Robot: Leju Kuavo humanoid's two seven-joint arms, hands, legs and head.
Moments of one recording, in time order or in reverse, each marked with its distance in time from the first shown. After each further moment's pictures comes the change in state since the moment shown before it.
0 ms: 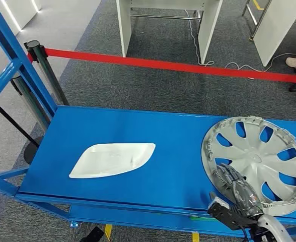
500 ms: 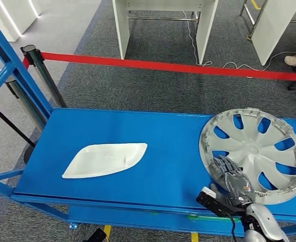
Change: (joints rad) left arm 0.002 0.001 -0.029 0.000 -0.015 0.019 0.064; right arm -0.114 0.025 0.082 0.133 0.184 -0.033 0.140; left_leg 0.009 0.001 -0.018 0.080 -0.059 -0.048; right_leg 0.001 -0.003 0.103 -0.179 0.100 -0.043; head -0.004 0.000
